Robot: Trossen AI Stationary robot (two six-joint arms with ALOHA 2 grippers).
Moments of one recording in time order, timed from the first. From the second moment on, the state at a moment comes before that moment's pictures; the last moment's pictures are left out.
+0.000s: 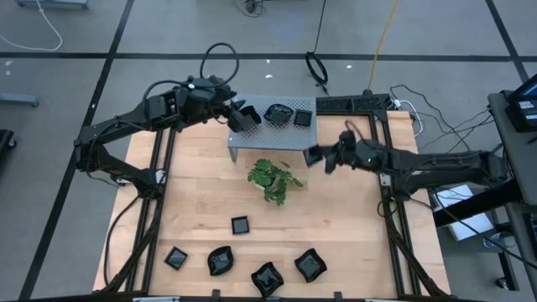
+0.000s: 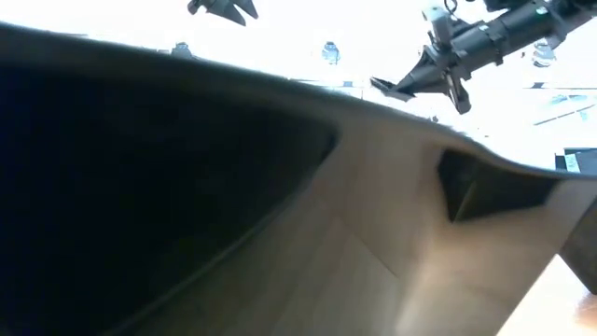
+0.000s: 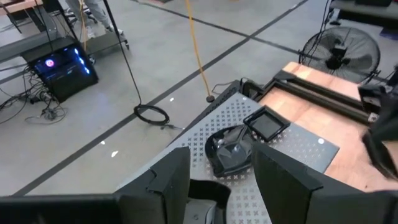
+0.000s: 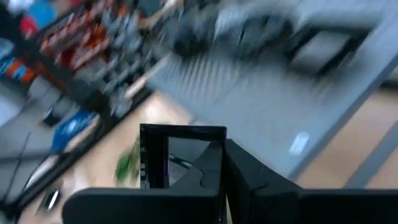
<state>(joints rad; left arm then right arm) 0.29 1.35 1.57 -0.68 -0.42 -0.16 -0.13 0.88 0.53 0.03 0.30 0.66</state>
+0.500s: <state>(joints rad) 0.29 1.35 1.57 -0.51 -0.42 -0.13 -0.43 1.15 0.80 0.03 0.40 0.72</state>
